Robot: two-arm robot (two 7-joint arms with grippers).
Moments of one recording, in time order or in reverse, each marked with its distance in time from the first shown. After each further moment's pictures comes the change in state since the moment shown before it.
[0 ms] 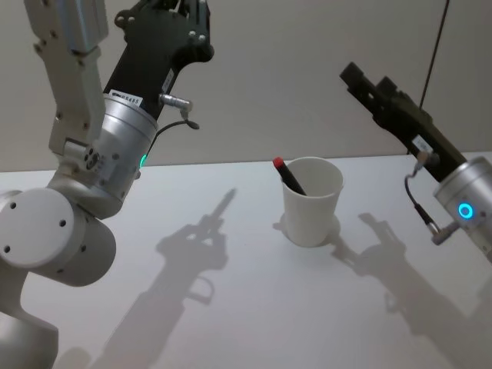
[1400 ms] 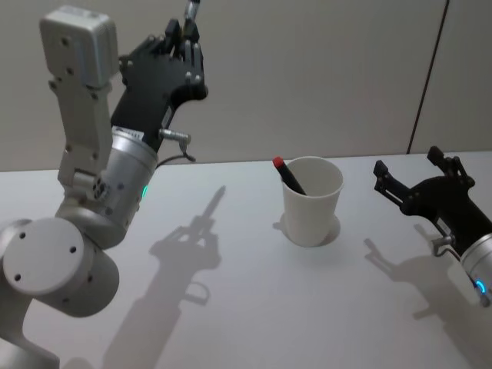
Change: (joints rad) left arm 0.065 0.025 0.025 -0.012 0.002 0.042 0.100; right arm -0.147 0.130 -0.018 0.052 -0.548 -0.164 -0.096
